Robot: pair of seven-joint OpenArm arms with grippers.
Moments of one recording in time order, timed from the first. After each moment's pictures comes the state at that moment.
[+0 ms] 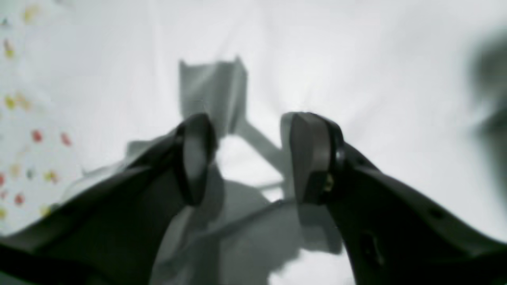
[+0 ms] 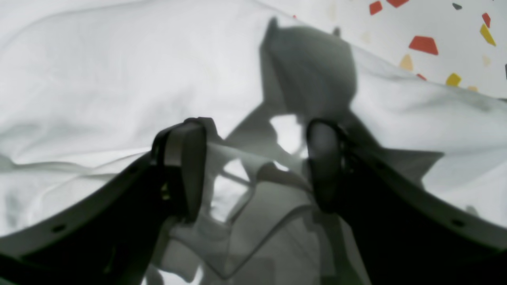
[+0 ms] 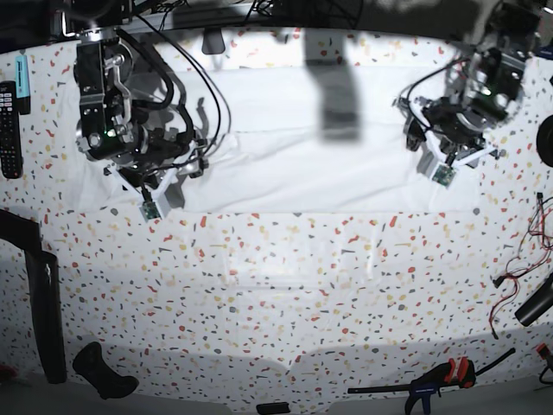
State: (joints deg) left arm 12.6 -25.3 11.6 99.5 -12.9 -9.5 43.0; right arm -5.8 17.0 -0.4 91.6 14.6 17.0 -55.8
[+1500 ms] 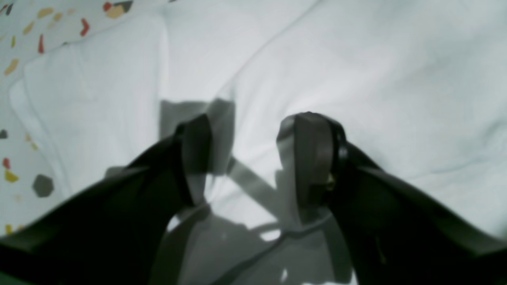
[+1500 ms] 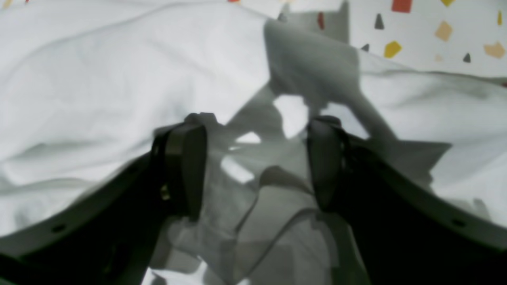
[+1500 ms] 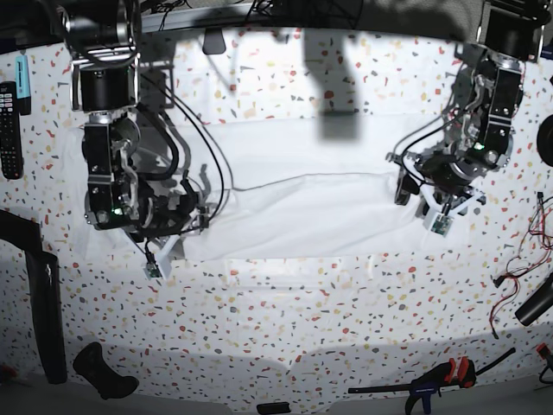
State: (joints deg) left arm -2.5 -21.4 11.4 75.7 -11.8 -16.0 31.6; right arm 12.8 13.3 -0.4 69.6 13.1 19.2 -57.1
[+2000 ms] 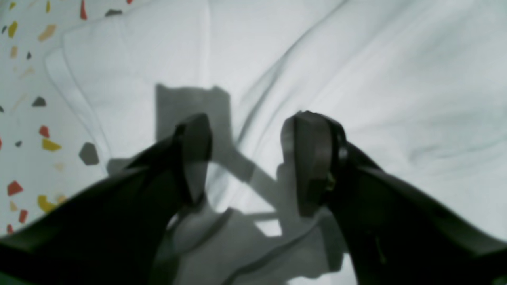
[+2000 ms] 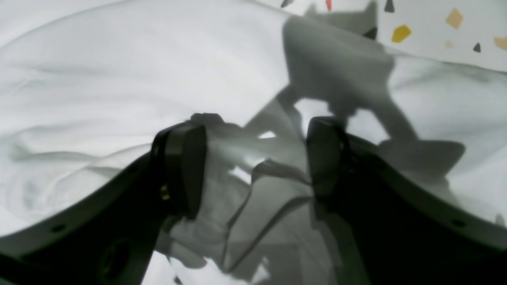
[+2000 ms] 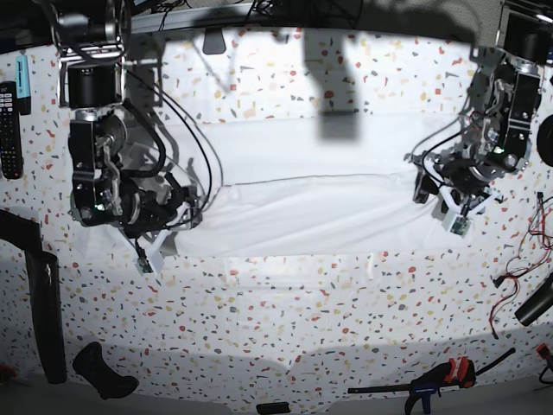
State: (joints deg) left arm -2.6 -25.8 11.6 75.5 -16.9 -15.7 33.5; right arm 12.1 17.4 0.8 69.7 17.6 20.9 -58.5
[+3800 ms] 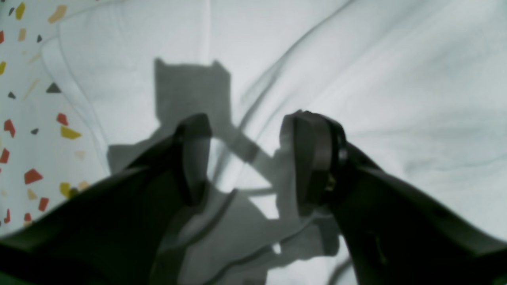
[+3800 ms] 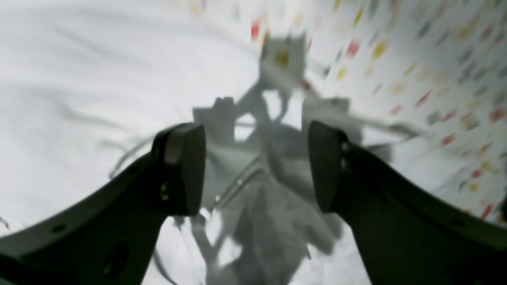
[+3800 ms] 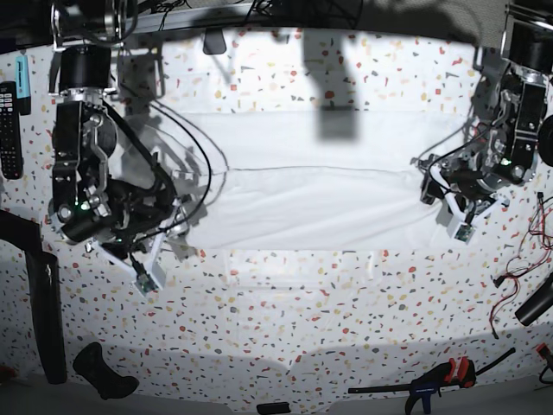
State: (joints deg) left arm -5.6 -26.5 11.4 75.5 -17.4 -16.3 41.3; right arm 12.5 17.7 1.0 98.8 17.8 25.4 -69.2
